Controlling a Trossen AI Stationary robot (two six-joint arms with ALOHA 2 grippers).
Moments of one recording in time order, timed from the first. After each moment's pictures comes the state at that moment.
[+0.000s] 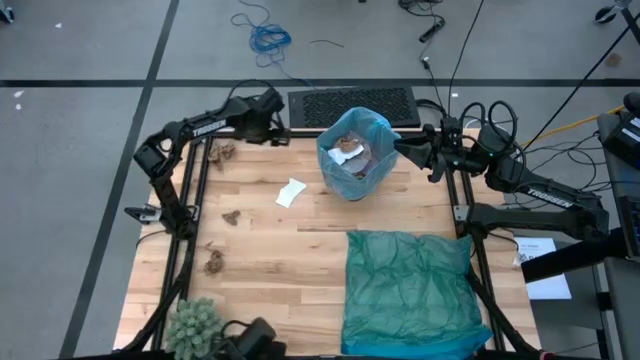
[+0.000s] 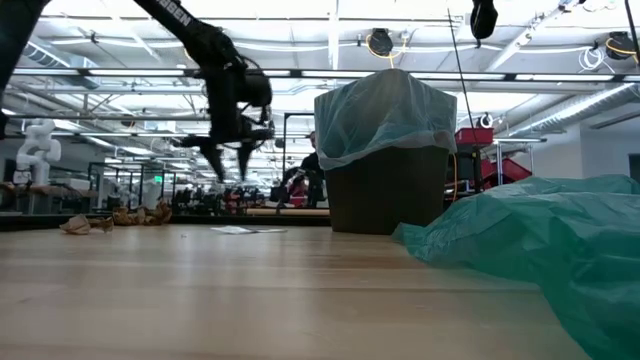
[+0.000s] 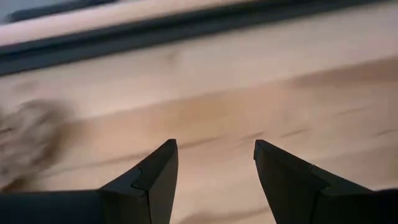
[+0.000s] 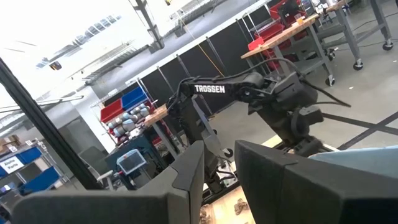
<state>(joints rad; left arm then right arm) 0.81 1.75 1.37 -0.89 -0.04 -0.59 -0.41 0.73 0.78 0.10 -0.24 0.59</state>
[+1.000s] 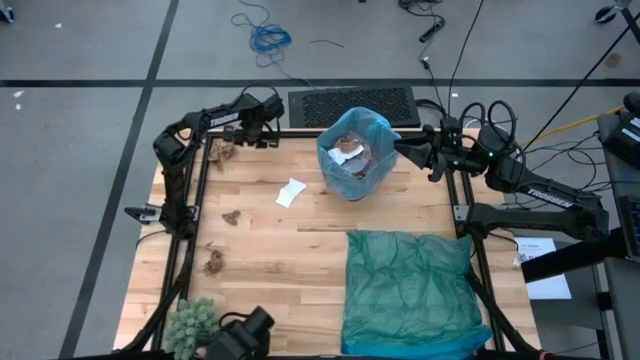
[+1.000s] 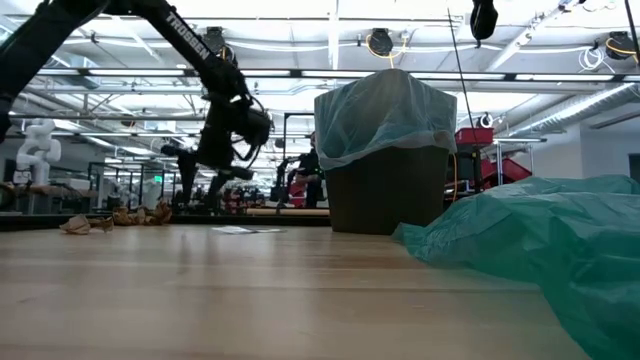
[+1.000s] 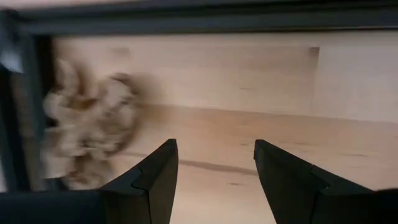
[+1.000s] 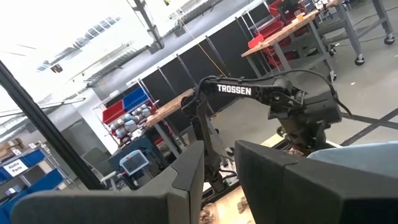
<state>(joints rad) 0.87 1.95 1.46 -1.12 -0.26 -0.70 -0.41 0.73 0.78 0.10 -0.24 0.61</state>
